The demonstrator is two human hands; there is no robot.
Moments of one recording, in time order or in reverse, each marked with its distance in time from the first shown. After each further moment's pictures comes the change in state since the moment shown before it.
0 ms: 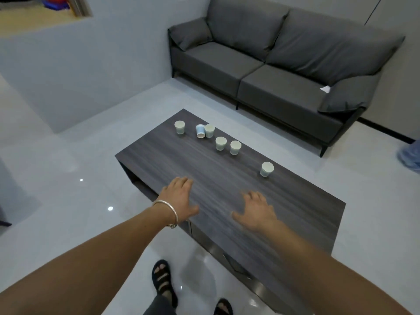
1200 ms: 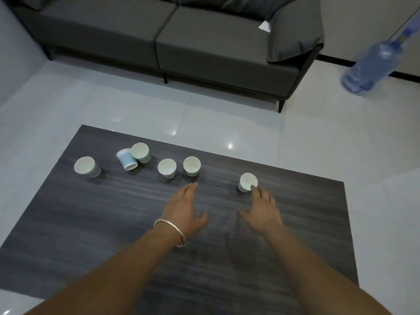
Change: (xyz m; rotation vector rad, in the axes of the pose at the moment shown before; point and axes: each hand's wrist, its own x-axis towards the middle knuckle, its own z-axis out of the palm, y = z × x) left_hand 0.405 0.046 0.066 -0.229 -0.220 0.345; right_hand 0.327 0.128 0.019 0.349 0.081 0.593
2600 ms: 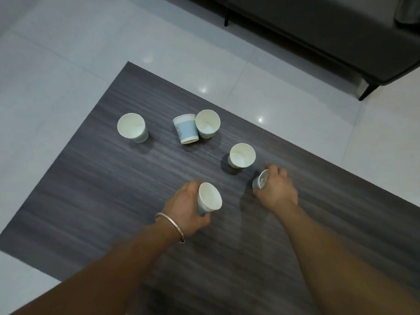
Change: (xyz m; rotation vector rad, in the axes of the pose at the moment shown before) left_hand 0.050 -0.248 0.027 -0.329 0.019 -0.224; right_hand 0.136 -0.189 0.114 -0.087 -0.031 -0.036
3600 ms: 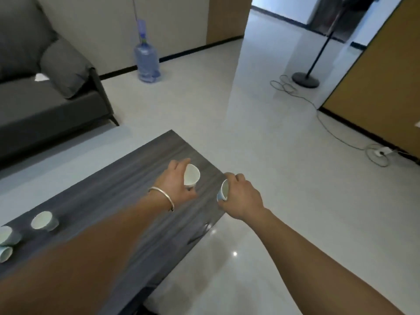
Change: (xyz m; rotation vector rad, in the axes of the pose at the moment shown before) left_hand -0.410 0.364 0.139 0.539 -0.443 1.082; right_hand -0.634 0.276 -0.073 0.430 0.479 0.637
